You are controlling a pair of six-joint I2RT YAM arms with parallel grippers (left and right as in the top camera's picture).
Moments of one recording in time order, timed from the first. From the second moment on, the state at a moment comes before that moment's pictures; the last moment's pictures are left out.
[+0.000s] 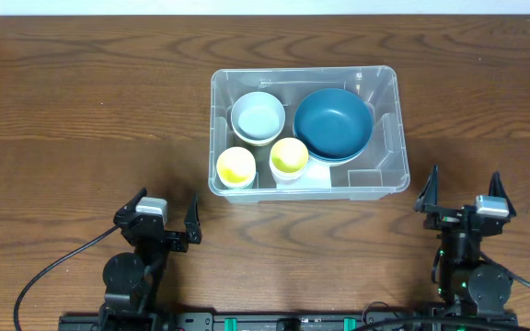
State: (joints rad) left arm -0.11 0.01 0.08 -0.27 0.06 -0.05; right arm -0.04 0.10 0.09 0.14 0.10 -0.02
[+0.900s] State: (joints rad) left arm -0.11 0.01 0.08 -0.27 0.06 -0.05; right arm -0.04 0.06 0.01 -0.02 0.03 -0.09
